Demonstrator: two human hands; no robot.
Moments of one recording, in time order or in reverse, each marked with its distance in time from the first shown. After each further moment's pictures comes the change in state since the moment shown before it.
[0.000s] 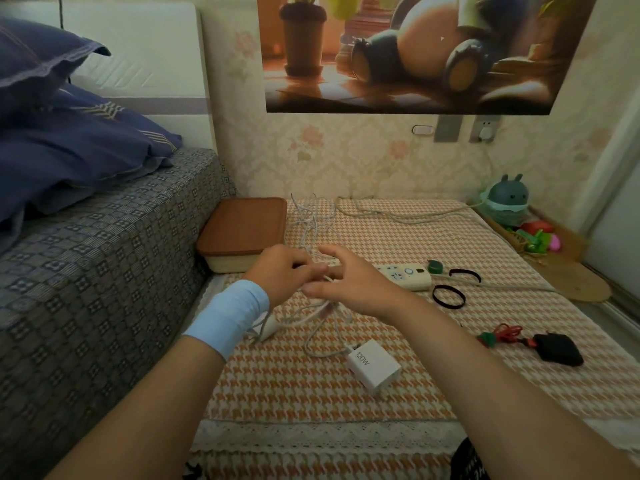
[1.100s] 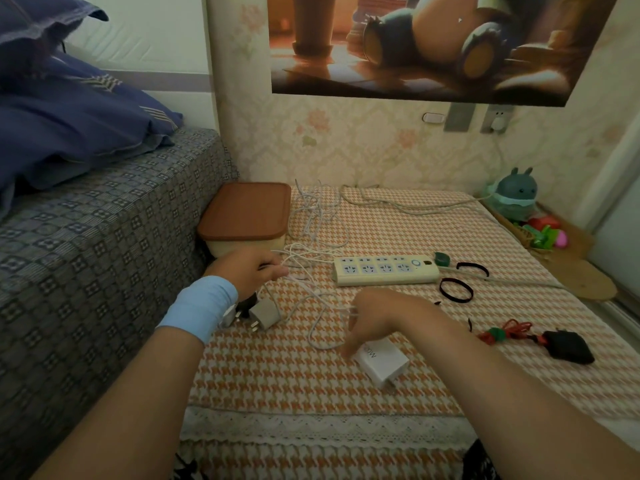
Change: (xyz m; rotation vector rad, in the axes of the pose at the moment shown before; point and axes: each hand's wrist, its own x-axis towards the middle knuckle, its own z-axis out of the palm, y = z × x) left_hand -0.004 -0.078 -0.013 0.168 -0.137 -0.159; right_hand 0.014 0.046 0.000 -0.863 -0.336 0.383
